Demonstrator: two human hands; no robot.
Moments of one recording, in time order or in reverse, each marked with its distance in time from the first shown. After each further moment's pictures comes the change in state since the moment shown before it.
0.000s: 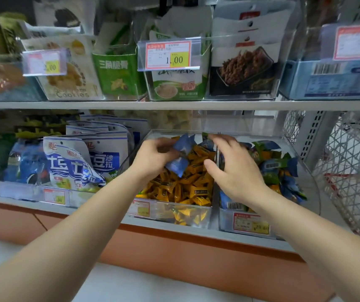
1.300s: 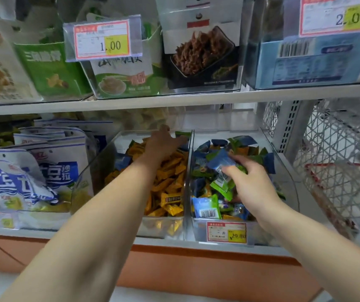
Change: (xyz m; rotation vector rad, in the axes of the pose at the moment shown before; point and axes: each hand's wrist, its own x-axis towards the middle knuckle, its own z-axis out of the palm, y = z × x) left_hand 0.123 -0.019 0.103 0.527 -0.047 -0.129; right_hand -0.030 0.066 -0.013 0.738 0.081 0.537
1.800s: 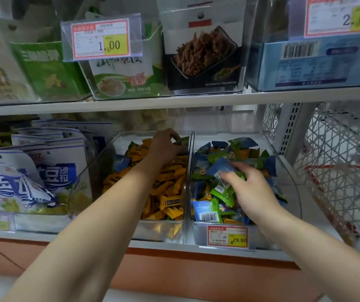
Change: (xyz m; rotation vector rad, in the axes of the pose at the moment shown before) left_hand 0.006 -0.013 0.013 -0.113 0.049 0.158; right_hand -0.001 0.004 0.000 -0.102 -0.003 0.026
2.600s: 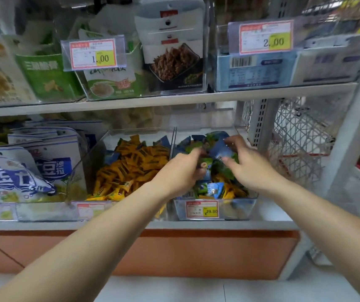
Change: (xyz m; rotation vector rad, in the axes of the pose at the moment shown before) left_hand -0.148 0.096 0.006 0.304 -0.236 0.387; right_hand -0.010 -0.019 -0.074 -0.712 -0.052 -0.244
